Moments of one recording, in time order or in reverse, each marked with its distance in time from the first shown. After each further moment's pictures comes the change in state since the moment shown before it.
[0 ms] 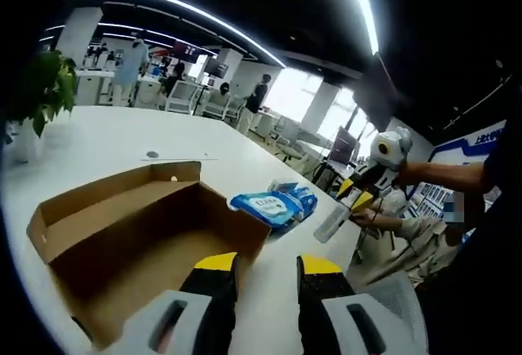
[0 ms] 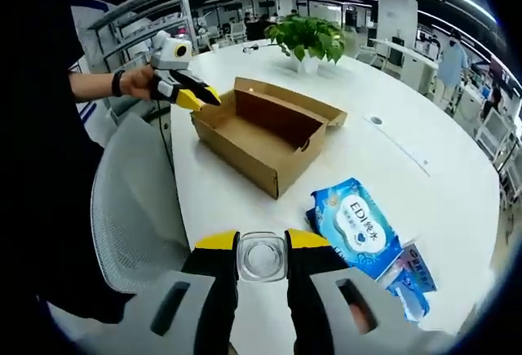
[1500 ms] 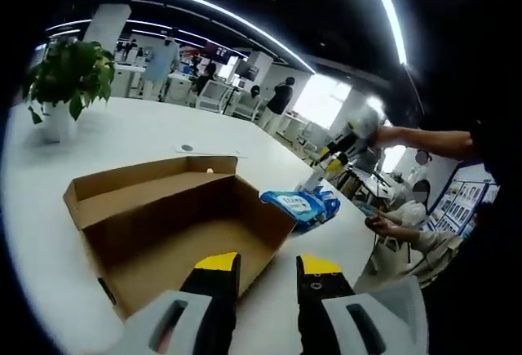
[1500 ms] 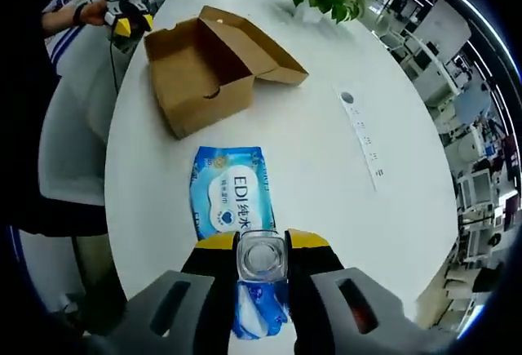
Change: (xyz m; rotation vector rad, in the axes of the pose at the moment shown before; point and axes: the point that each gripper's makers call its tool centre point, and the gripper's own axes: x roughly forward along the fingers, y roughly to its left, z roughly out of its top) left arm -0.031 0.022 -0.009 -0.071 -0.022 0.139; right arm 0.001 -0.170 0.004 -0.297 0.370 -0.088
